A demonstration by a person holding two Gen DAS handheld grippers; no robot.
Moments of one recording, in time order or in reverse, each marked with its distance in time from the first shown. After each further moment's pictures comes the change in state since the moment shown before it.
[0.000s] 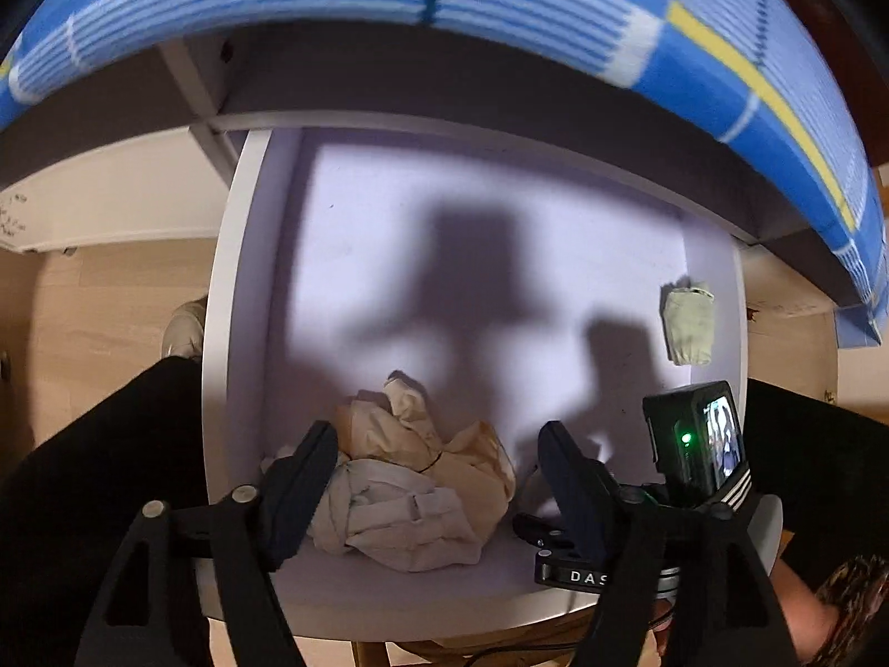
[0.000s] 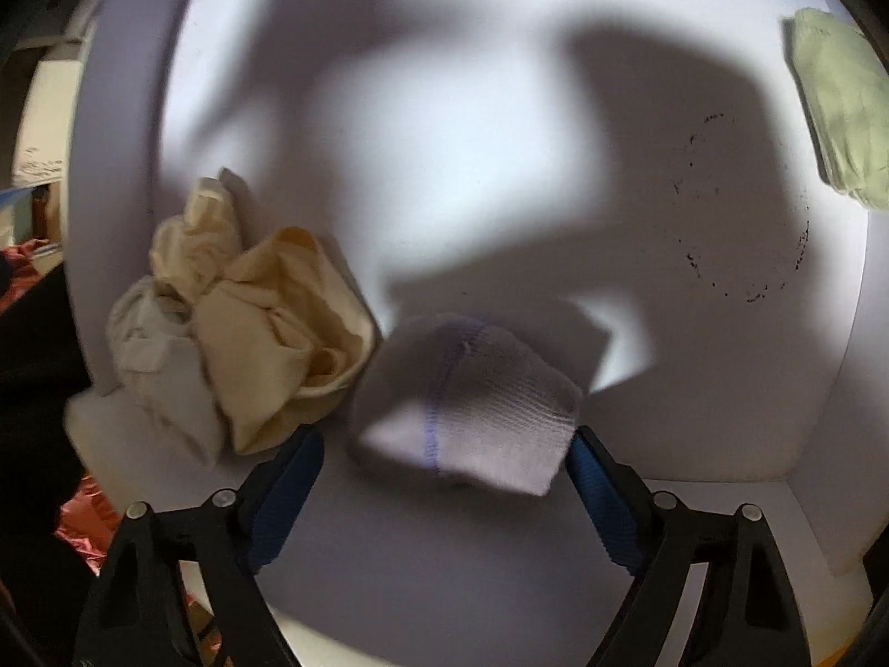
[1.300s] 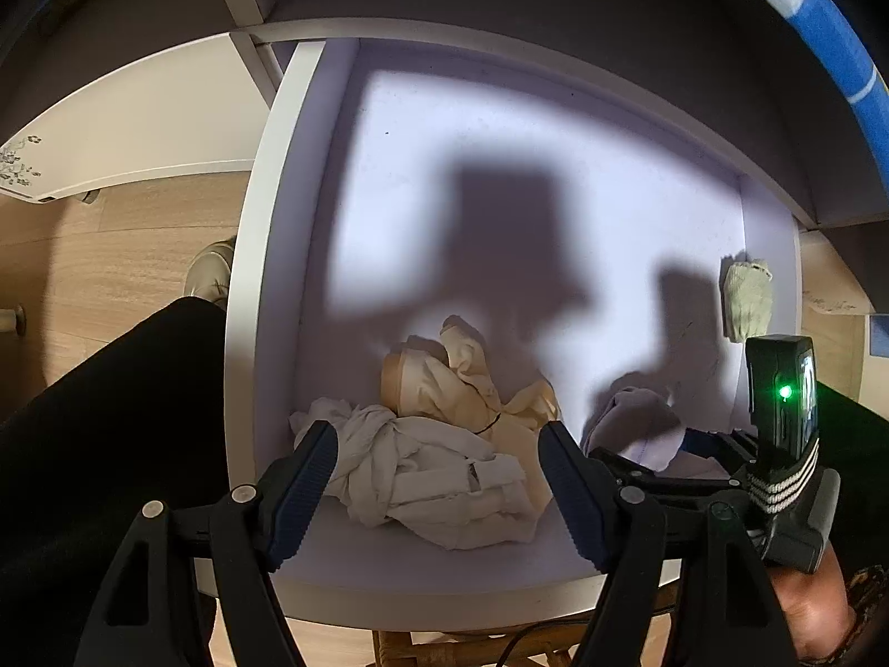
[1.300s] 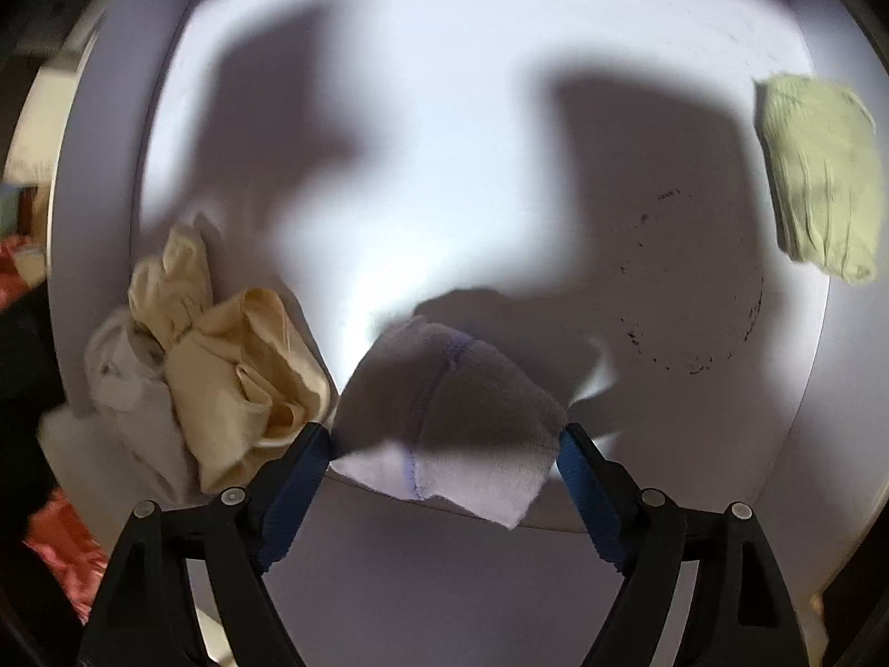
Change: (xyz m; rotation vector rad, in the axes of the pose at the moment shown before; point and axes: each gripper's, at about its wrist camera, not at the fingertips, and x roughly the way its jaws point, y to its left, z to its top) left arm 0.025 0.021 -0.011 -0.050 0.115 0.079; right arm -0.026 -0.025 0.021 -0.065 -0.108 -0.086
